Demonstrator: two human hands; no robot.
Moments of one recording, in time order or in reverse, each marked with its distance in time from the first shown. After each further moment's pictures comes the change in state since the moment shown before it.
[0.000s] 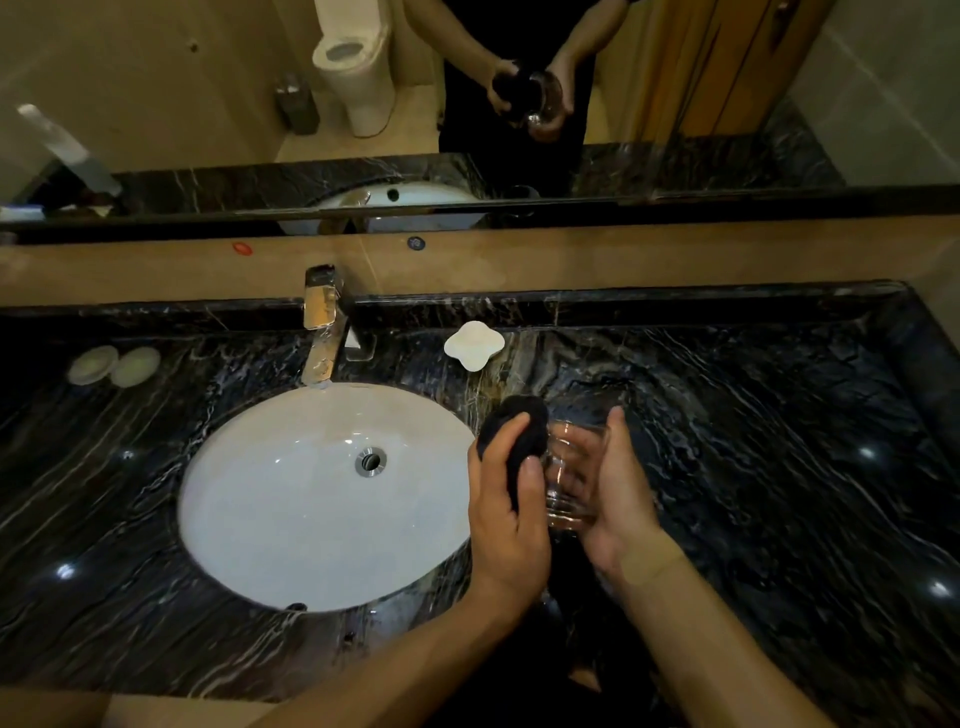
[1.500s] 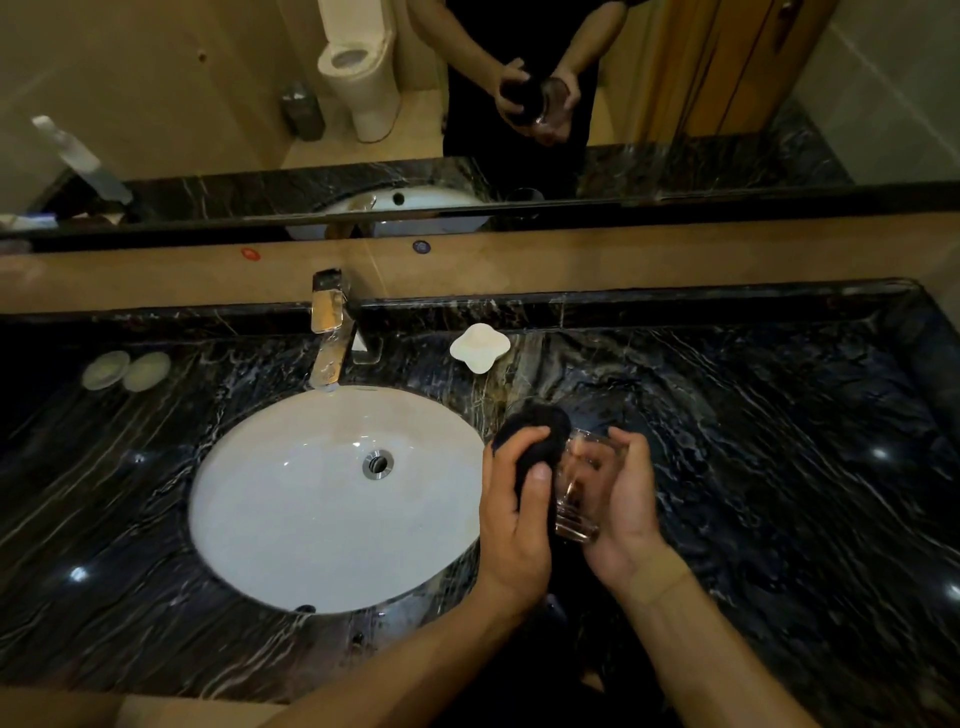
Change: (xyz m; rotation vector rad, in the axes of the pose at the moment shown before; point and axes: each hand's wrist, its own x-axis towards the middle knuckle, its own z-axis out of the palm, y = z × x) left_hand 0.001 -0.006 -0.001 -0.082 -0.032 -0.043; right_hand -0.003 0.008 -0.001 0.191 -0.055 0.023
